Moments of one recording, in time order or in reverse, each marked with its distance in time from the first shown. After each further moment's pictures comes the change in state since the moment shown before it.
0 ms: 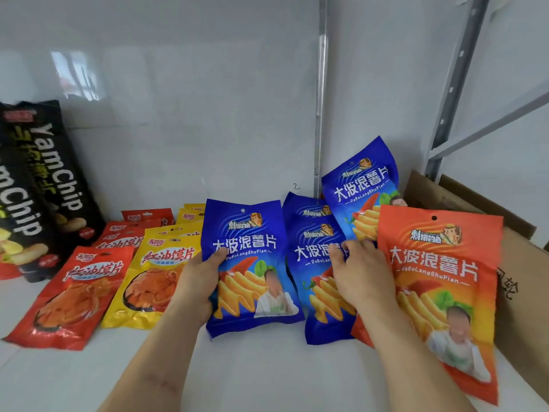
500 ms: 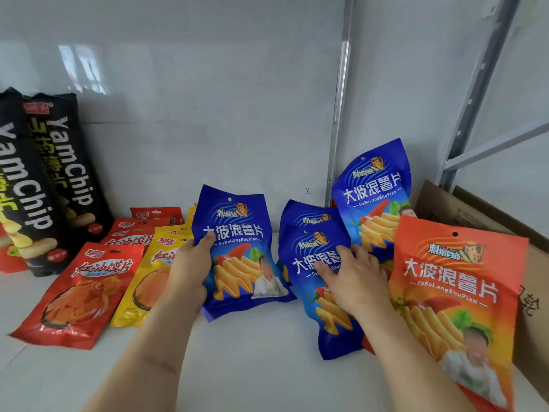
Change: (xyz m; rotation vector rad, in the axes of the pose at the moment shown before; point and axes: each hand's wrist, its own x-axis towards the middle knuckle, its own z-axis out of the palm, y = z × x) left_hand 0.022 0.030 -0.022 -0.044 0.070 0.024; right_hand -0.001 -0.022 0.015 -0.127 -0.131 -0.039
